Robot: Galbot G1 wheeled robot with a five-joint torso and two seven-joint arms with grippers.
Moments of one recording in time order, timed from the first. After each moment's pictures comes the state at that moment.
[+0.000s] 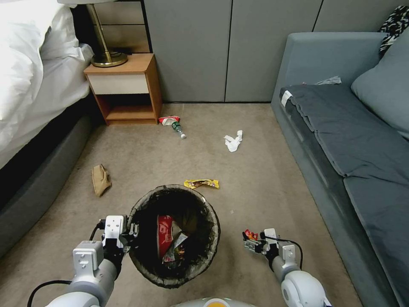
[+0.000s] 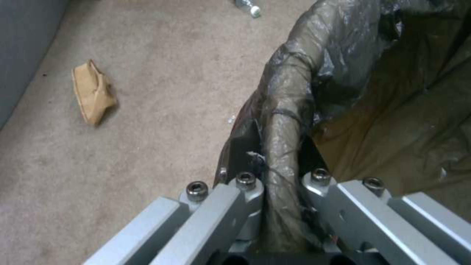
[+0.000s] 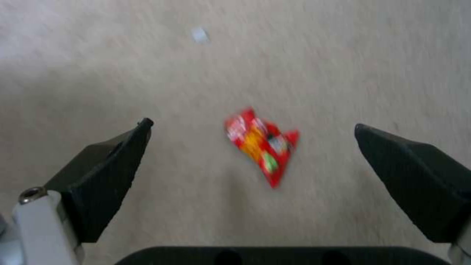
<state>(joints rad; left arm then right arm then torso) 1.87 -1.44 -0.65 -2.50 -0.18 0.63 -0.03 -1.47 1.34 0.38 1.65 0.25 -0.29 -0.03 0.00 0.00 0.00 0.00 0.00</state>
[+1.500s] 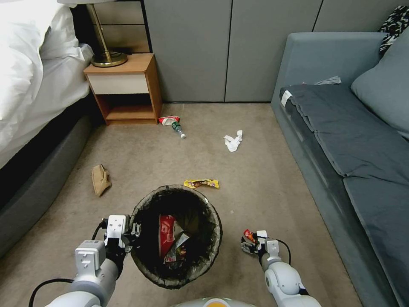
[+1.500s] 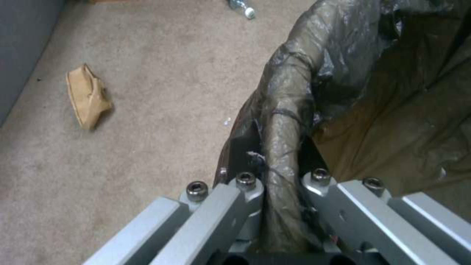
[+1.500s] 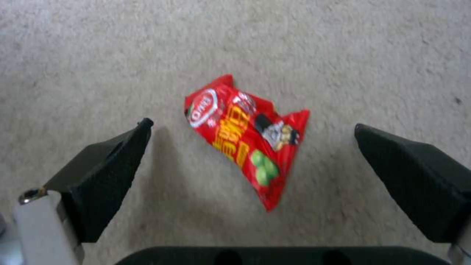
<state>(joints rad) 1.87 -1.42 -0.64 -2.50 -0.18 0.63 -0.02 -1.27 1.44 0.34 1.30 0.17 -0.29 0.06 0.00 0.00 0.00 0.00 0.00</state>
